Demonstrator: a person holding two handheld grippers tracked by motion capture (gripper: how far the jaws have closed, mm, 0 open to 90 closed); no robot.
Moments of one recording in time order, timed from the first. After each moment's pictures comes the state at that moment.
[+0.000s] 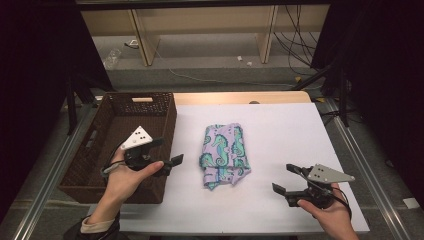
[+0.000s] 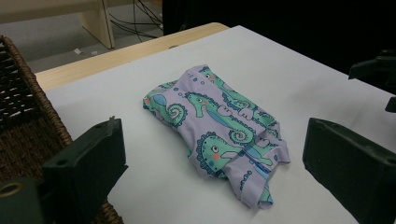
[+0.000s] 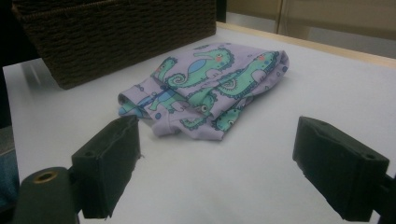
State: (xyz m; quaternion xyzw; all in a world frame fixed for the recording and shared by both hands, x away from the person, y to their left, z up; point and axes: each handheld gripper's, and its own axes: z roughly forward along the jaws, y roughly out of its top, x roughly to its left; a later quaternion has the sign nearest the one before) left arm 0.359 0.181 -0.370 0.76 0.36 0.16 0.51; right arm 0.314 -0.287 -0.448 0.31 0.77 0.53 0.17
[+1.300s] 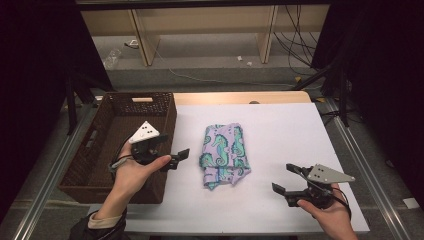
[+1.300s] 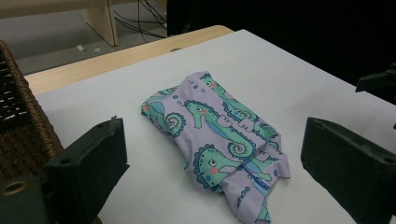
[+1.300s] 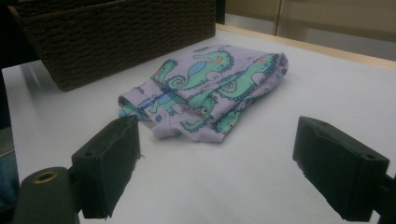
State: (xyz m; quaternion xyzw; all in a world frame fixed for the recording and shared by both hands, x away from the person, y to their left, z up) left arm 0.369 0.164 -0.364 0.76 0.38 0.16 0.50; right arm 0.313 -0.286 -0.447 0.31 0.77 0.53 0.18
